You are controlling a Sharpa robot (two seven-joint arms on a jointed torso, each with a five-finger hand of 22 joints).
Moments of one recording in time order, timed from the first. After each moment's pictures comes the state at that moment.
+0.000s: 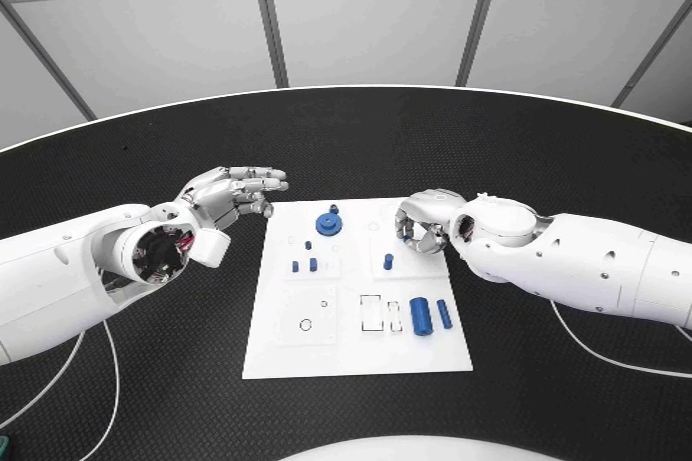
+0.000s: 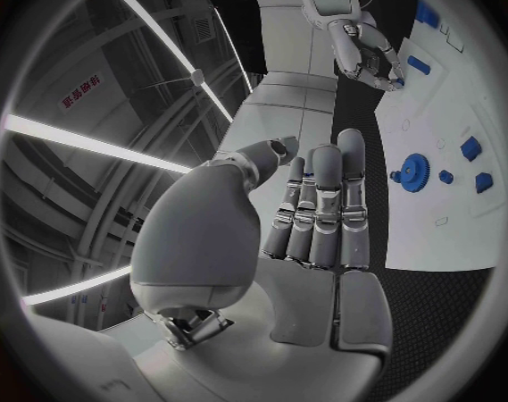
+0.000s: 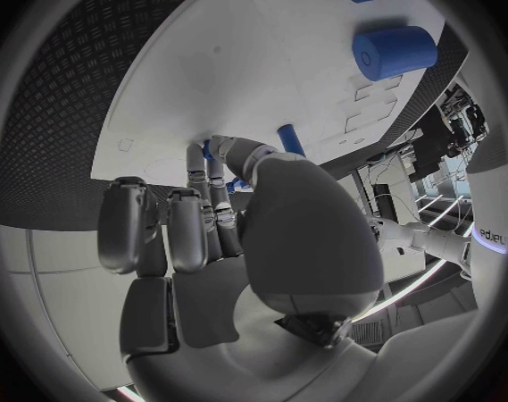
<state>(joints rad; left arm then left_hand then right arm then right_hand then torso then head) 1.23 -0.92 -0.04 1.47 0.03 -0.06 0.17 1.33 -0.19 0.58 -0.06 0.27 0.93 0.19 0.23 0.43 1.09 0.11 0.28 0.15 1.14 0.02 1.11 0.46 0.18 1.06 0.11 0.92 0.57 1.21 -0.71 -0.10 1.34 -1.72 -0.18 -0.15 1.41 -0.19 0.61 0.06 0.25 1.04 0.12 0.31 0.42 1.22 0.05 0.19 0.31 1.47 -0.02 1.40 1.31 0.06 1.47 0.08 1.34 1.31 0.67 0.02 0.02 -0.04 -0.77</state>
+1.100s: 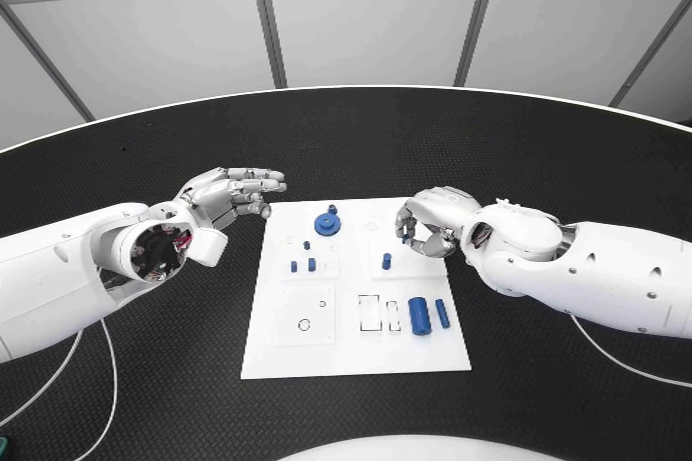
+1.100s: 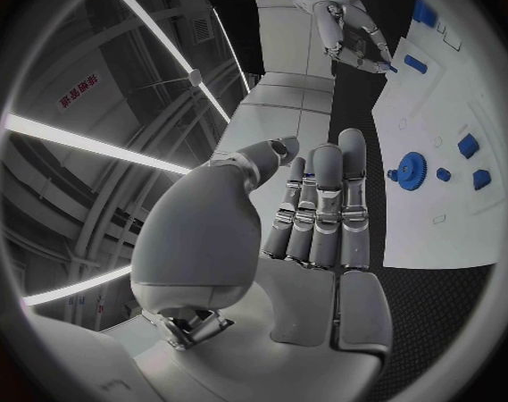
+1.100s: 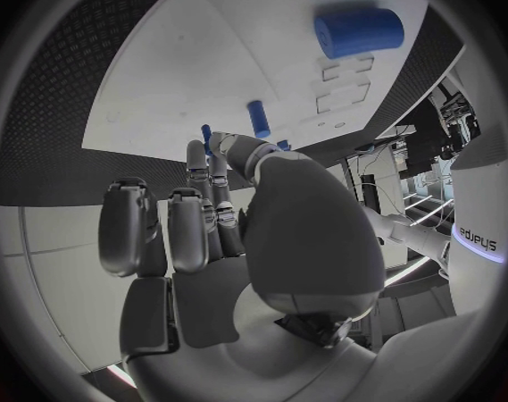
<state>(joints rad) 1.23 -0.91 -0.04 1.44 0.03 -0.04 0.15 1.33 -0.19 0.58 -0.06 0.27 0.93 0.19 0.23 0.43 1.08 0.11 0.28 0.15 1.14 0.03 1.11 0.46 0.17 1.06 0.11 0.92 0.57 1.20 -0.83 -0.08 1.56 -1.75 -0.30 -0.18 1.39 -0.19 0.62 0.04 0.25 1.05 0.11 0.32 0.44 1.25 0.04 0.19 0.32 1.47 -0.03 1.41 1.31 0.06 1.46 0.07 1.36 1.31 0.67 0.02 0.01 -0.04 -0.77</state>
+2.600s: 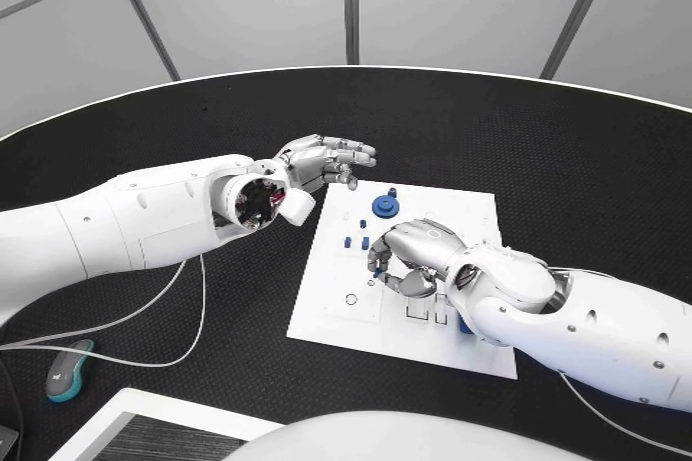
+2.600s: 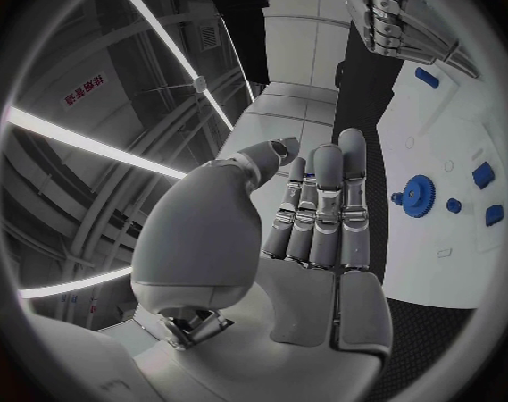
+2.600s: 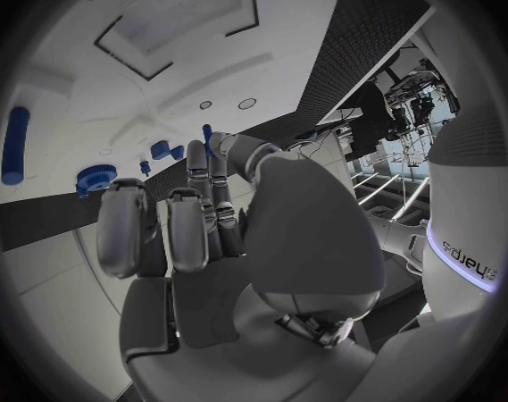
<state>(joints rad) 1.23 -0.82 -0.04 1.38 0.03 0.00 0.16 1.33 -0.18 0.57 -0.06 0.27 0.93 0.19 0.23 0.43 1.08 0.12 0.29 0.15 1.14 0.03 1.11 0.46 0.17 1.06 0.11 0.91 0.57 1.09 -0.60 -0.08 1.59 -1.75 -0.29 -0.11 1.39 -0.19 0.62 0.04 0.27 1.05 0.11 0.31 0.44 1.25 0.04 0.18 0.32 1.47 -0.03 1.41 1.31 0.06 1.46 0.07 1.36 1.31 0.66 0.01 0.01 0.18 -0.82</state>
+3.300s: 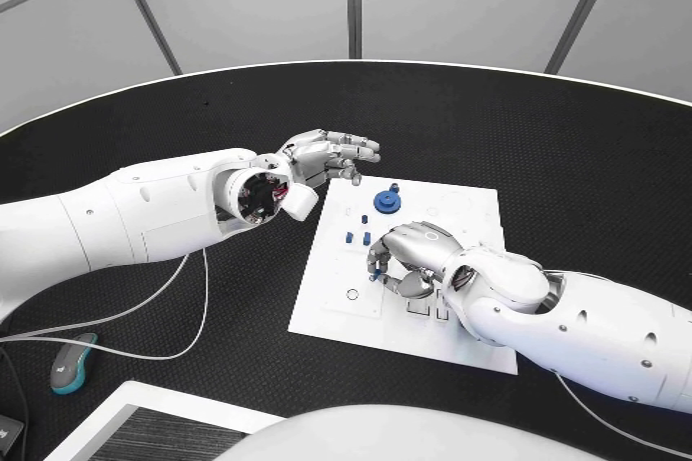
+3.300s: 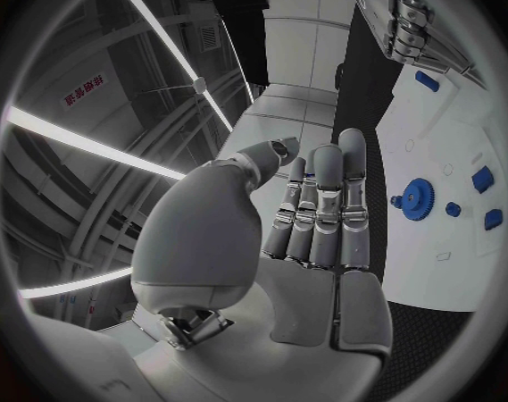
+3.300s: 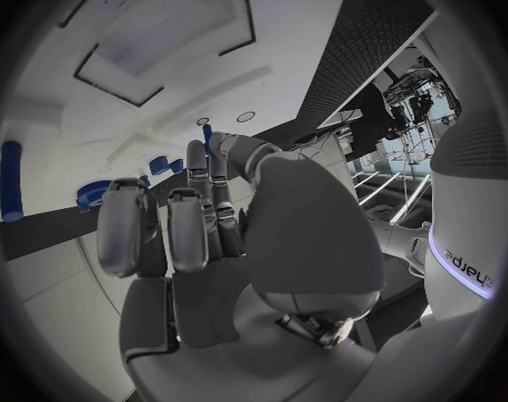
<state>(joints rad) 1.23 -0.82 -0.04 1.38 0.03 0.01 0.15 1.33 -0.18 0.57 -0.06 0.27 0.93 0.19 0.23 0.43 1.08 0.12 0.29 0.15 1.14 0.03 1.11 0.46 0.17 1.06 0.11 0.91 0.56 1.07 -0.58 -0.08 1.56 -1.75 -0.29 -0.10 1.39 -0.19 0.62 0.04 0.27 1.05 0.11 0.32 0.44 1.26 0.04 0.17 0.32 1.47 -0.03 1.41 1.31 0.06 1.46 0.07 1.35 1.31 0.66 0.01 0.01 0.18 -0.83</state>
